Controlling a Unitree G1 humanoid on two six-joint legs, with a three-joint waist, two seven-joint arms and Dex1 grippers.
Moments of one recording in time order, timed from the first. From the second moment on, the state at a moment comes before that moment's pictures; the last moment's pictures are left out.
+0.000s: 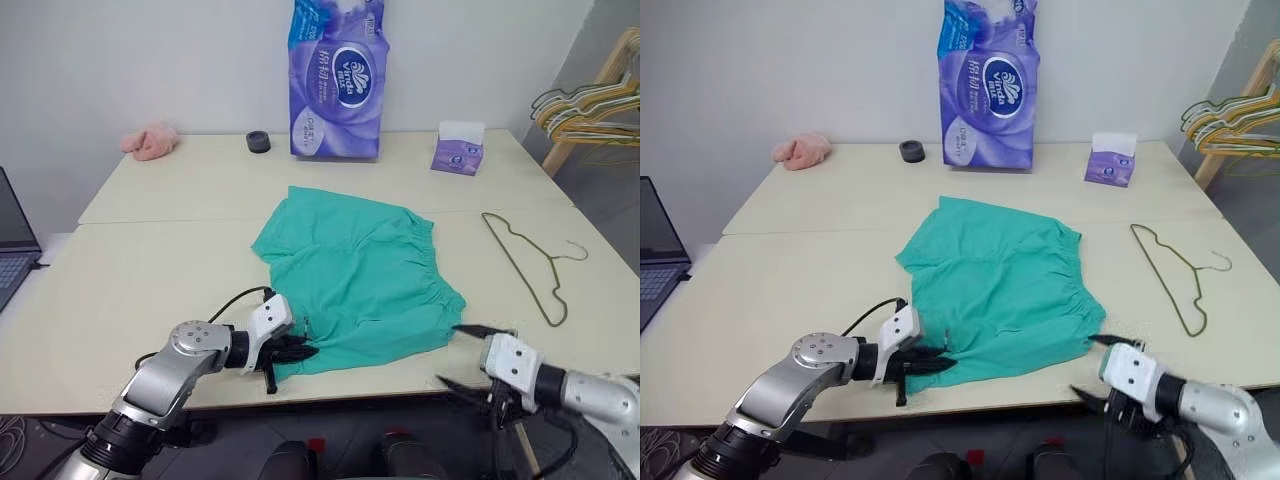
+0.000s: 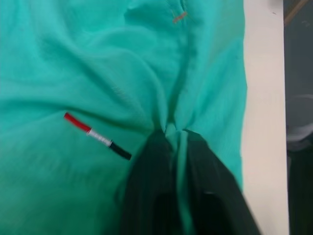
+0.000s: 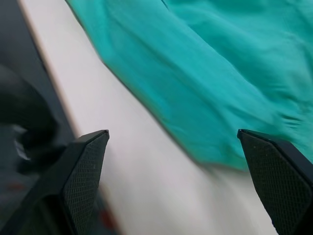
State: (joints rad) left arm -0.14 0.69 -0.24 -0.20 -0.31 0.54 -1.02; right arm 0.31 -0.83 -0.05 -0.48 0.05 0.10 0.79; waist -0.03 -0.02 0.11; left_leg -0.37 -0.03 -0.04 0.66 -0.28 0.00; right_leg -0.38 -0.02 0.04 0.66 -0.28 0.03
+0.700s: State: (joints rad) left arm -0.14 0.75 -0.18 -0.16 -0.35 0.53 -1.09; right arm -0.19 -0.86 0.26 0.03 -0.49 -0.41 0.64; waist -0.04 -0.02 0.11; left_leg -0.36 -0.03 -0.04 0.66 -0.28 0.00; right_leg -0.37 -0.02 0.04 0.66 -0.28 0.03
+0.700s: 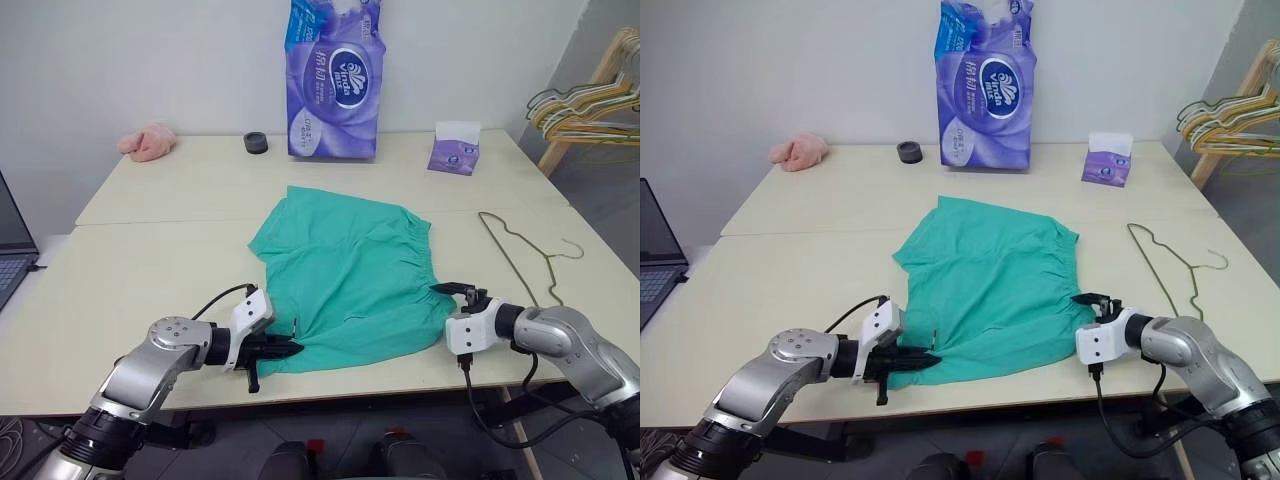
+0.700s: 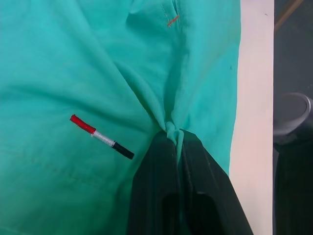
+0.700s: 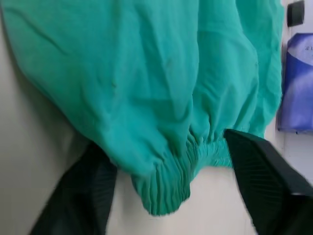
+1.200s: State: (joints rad) left arm -0.12 0.89 -0.26 -0.24 -0.36 0.54 -1.30; right arm -0.08 -0.98 0.24 -0.10 -0.32 -0.33 0.86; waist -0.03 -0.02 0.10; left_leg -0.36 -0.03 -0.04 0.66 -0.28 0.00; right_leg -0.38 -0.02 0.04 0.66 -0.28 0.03
